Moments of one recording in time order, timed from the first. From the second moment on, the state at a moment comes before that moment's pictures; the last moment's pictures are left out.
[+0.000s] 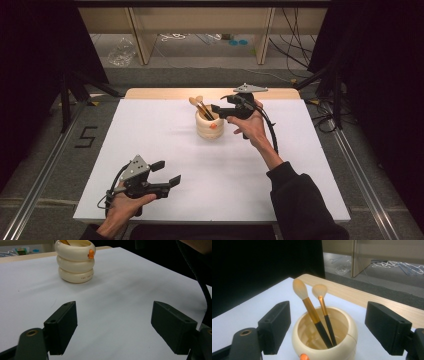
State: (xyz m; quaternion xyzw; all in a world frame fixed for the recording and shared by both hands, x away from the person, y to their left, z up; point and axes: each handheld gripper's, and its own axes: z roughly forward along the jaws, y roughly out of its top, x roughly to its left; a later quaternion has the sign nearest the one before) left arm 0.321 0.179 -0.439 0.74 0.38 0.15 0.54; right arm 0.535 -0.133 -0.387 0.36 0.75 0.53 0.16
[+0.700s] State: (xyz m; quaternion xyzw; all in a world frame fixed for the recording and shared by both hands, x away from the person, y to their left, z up) left arm 0.321 0.179 -0.438 0.74 0.37 0.15 0.54; right arm 0.498 -0.146 -0.376 0.34 0.76 0.53 0.17
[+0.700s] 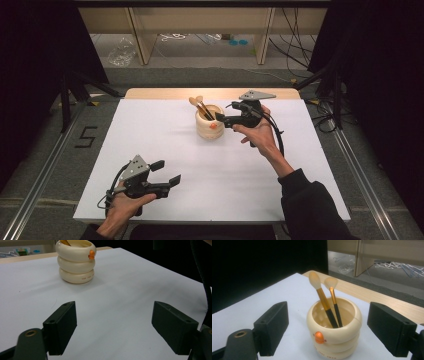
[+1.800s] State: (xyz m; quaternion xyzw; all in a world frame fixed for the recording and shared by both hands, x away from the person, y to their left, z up) left arm 0.324 0.178 -0.439 0.74 0.38 0.15 0.54; right arm 0.447 -0.167 -0.389 0.33 0.77 0.53 0.14
